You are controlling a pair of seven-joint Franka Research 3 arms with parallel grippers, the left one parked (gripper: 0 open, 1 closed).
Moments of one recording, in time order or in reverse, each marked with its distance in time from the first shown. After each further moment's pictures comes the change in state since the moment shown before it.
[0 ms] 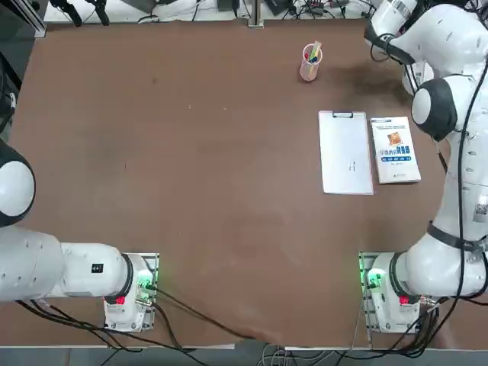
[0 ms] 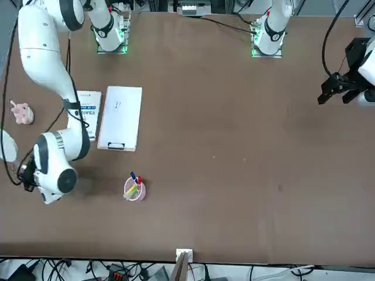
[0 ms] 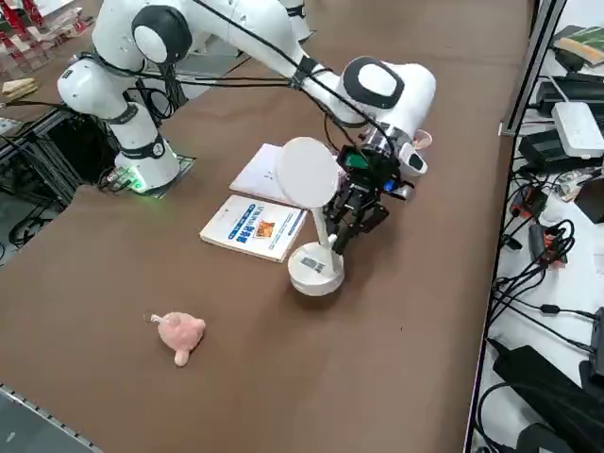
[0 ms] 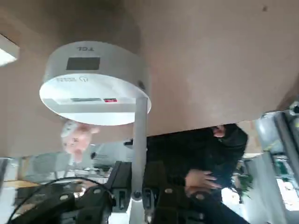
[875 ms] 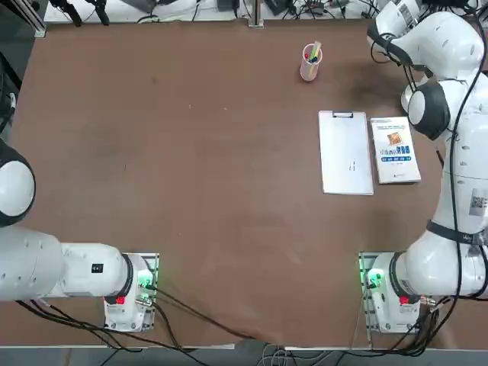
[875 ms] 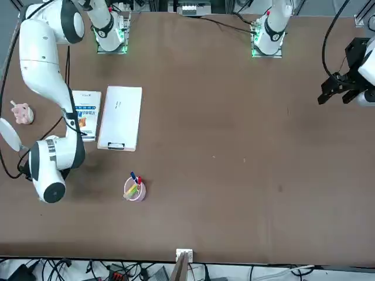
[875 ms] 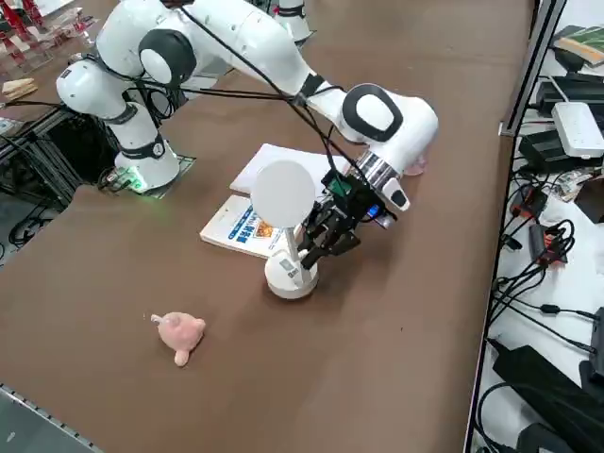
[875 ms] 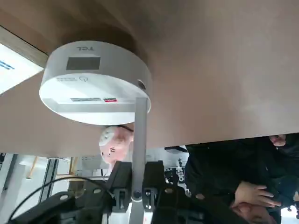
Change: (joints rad) arm -0.052 0.107 -0.011 0.108 0.099 -0.125 0.007
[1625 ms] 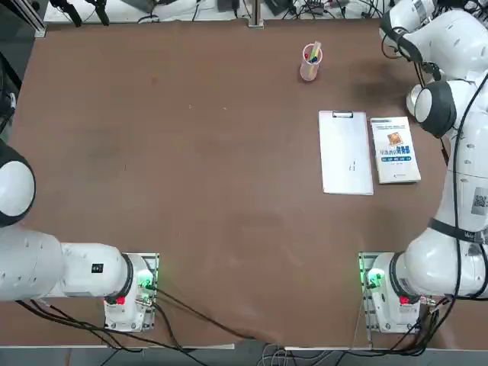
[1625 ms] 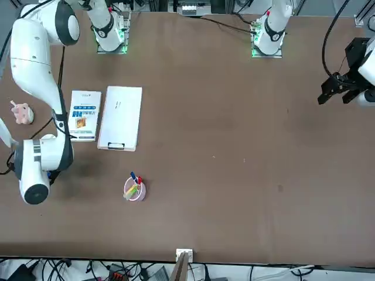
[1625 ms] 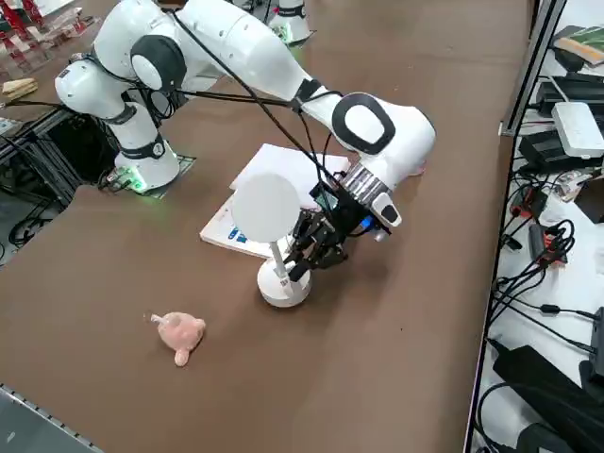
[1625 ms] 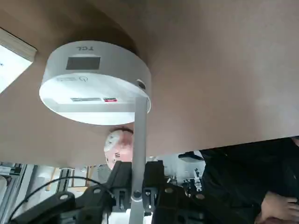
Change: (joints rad) arm -0.062 0.002 0.000 0.030 0.068 0.000 0.000
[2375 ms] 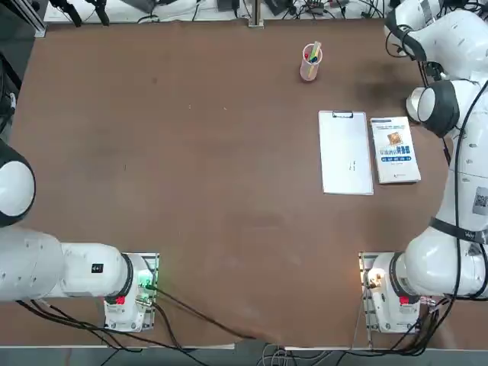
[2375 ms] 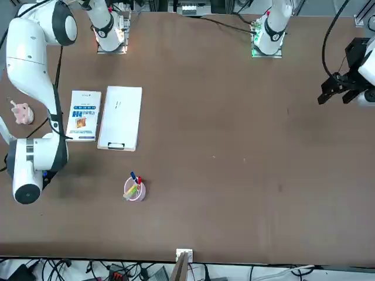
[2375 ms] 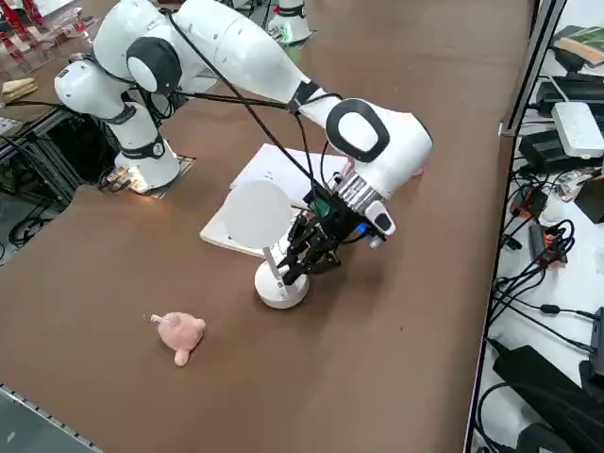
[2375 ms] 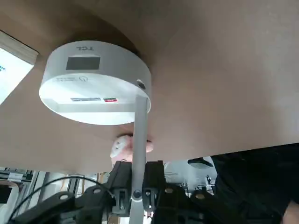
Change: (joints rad) arm -0.024 0.000 0.000 0.001 0.036 -0.001 0.016
